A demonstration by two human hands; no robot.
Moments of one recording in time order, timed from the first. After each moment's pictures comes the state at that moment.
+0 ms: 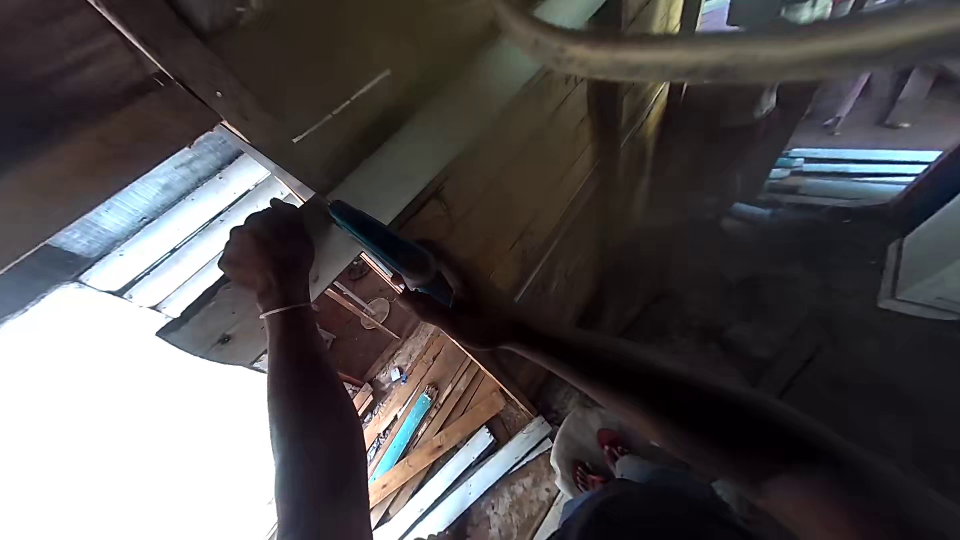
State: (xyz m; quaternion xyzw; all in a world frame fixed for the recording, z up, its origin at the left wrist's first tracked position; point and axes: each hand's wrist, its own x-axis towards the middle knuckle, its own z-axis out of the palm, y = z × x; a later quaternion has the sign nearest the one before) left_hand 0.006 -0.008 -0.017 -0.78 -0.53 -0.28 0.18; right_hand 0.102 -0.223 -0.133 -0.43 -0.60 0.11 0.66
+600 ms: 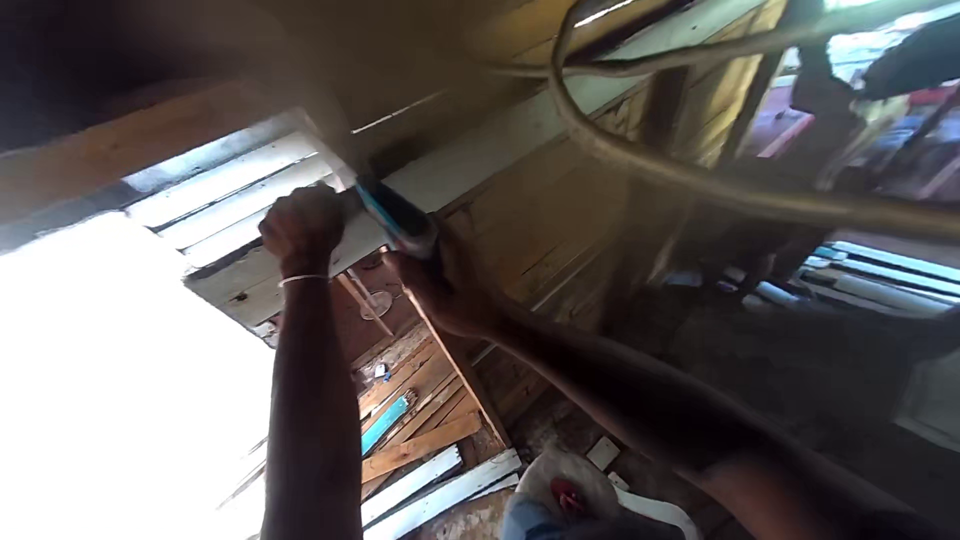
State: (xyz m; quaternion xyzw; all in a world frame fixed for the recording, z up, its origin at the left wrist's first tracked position) left_hand 0.007 -0.013 -0.008 -0.78 -0.54 -0.27 0.14; right_hand 0.100 -0.213 -0.085 -0.39 -0.61 0.09 0.68
